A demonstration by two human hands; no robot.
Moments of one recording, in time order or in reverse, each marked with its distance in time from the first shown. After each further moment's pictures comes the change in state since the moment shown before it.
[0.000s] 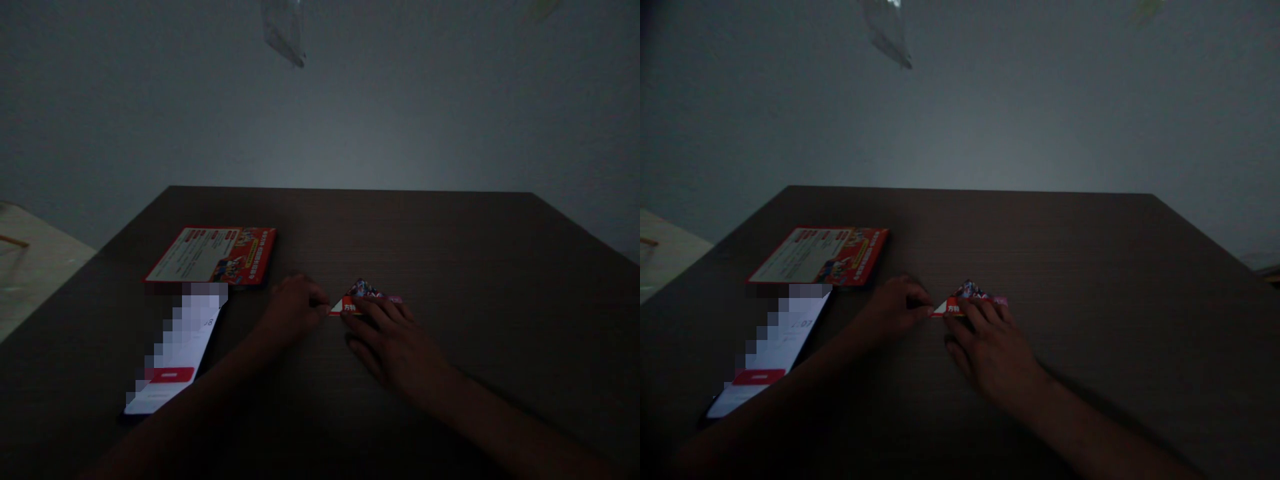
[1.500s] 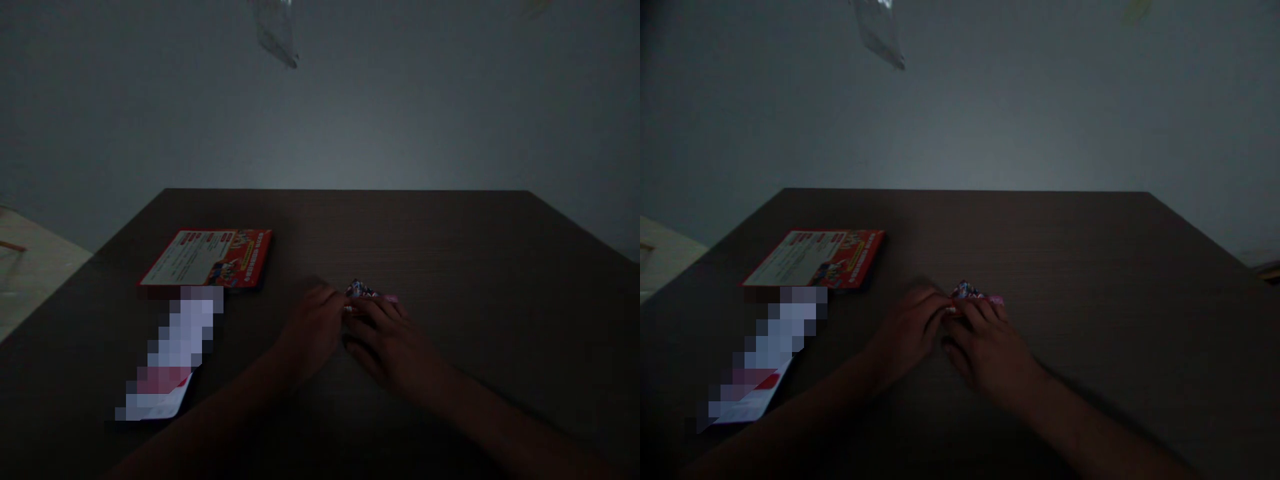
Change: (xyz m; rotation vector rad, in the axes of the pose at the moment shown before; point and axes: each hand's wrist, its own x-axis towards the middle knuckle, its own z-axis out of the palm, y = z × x) left_hand -0.013 0.030 0.026 -0.003 0.125 0.333; right_hand -0.001 0.006 -0.002 0.096 0.035 -0.036
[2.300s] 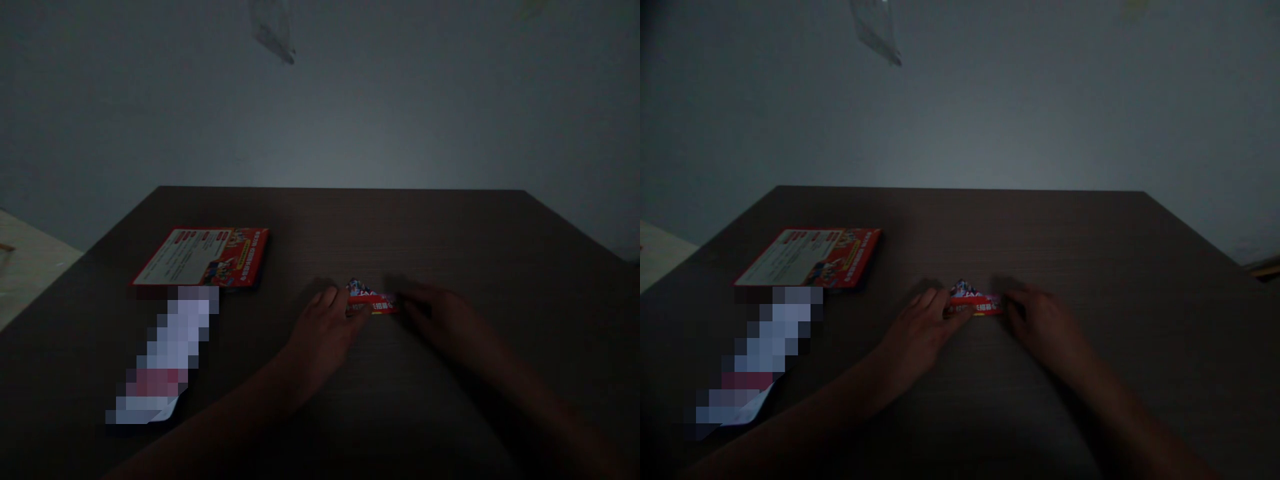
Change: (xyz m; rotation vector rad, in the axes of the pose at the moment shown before) left_hand 0.002 0.014 0.009 0.429 -0.132 0.171; right_hand -0.013 0.060 -0.030 0.065 -0.025 0.422
